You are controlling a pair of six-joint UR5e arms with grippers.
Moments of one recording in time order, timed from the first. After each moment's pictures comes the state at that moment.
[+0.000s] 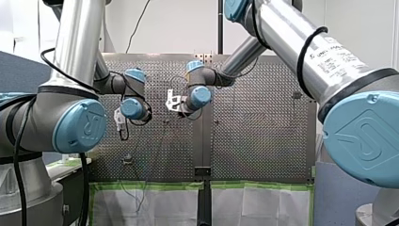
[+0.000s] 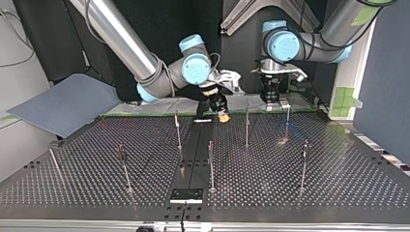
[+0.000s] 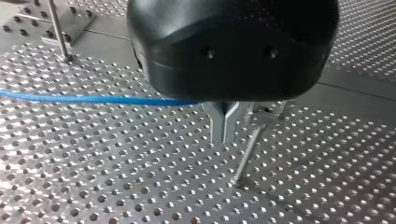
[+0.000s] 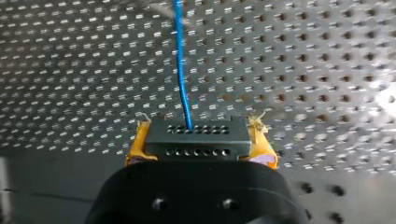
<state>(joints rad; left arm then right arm) -0.10 -1.79 -2.14 -2.44 -1.70 -1.77 2.43 -0.84 1.20 -0.13 1.65 1.69</state>
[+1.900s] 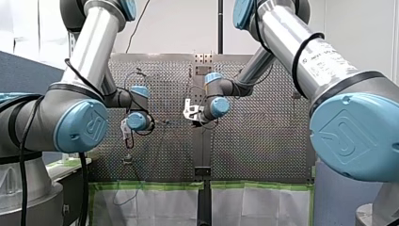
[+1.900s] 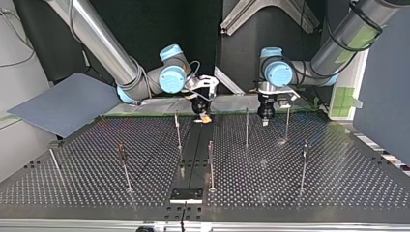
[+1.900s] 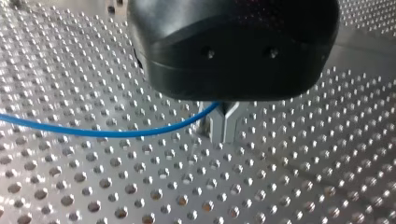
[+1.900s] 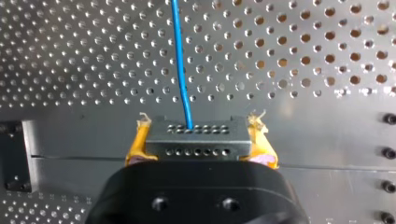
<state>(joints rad) -0.06 -2.04 -1.95 -2.38 -1.65 -1.75 2.30 -0.83 1.30 -0.20 1.50 1.73</state>
